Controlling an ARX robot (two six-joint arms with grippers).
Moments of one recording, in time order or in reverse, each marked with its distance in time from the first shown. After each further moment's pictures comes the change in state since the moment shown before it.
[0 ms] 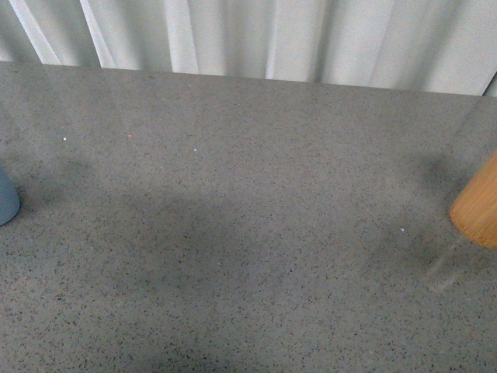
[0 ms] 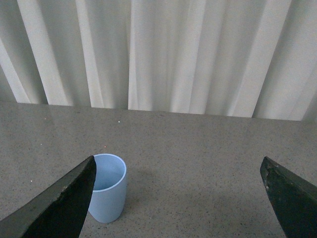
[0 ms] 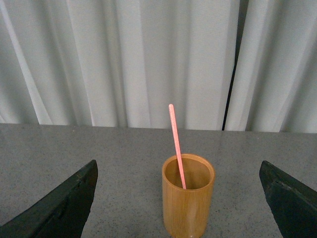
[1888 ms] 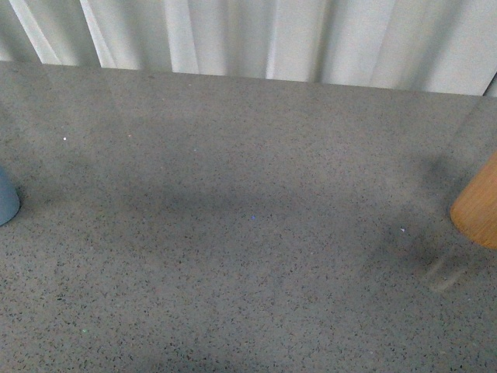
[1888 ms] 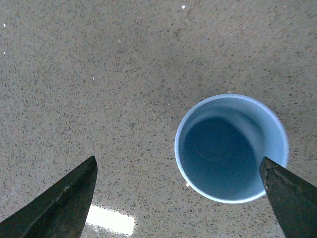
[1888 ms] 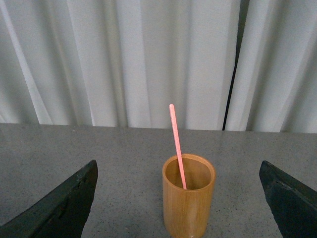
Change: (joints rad) left arm 0.277 1.602 0.903 -0.203 -0.083 0.237; right arm 0.000 0.000 0.000 0.000 0.000 0.000
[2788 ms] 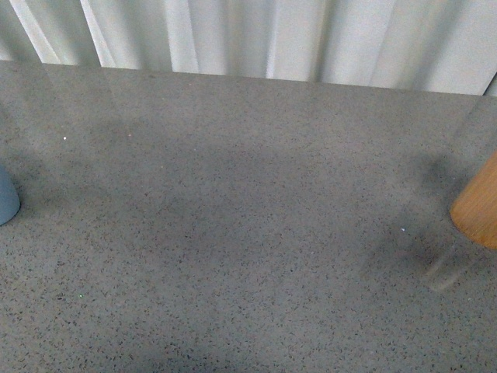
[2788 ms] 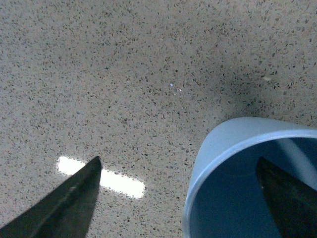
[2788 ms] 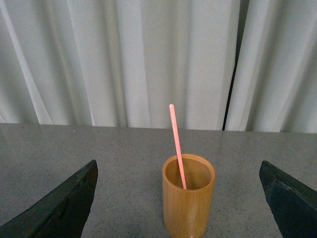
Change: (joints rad) left arm -0.043 0.273 0.130 -0.017 -0.103 -0.048; right arm 0.000 0.000 0.000 0.000 0.000 0.000
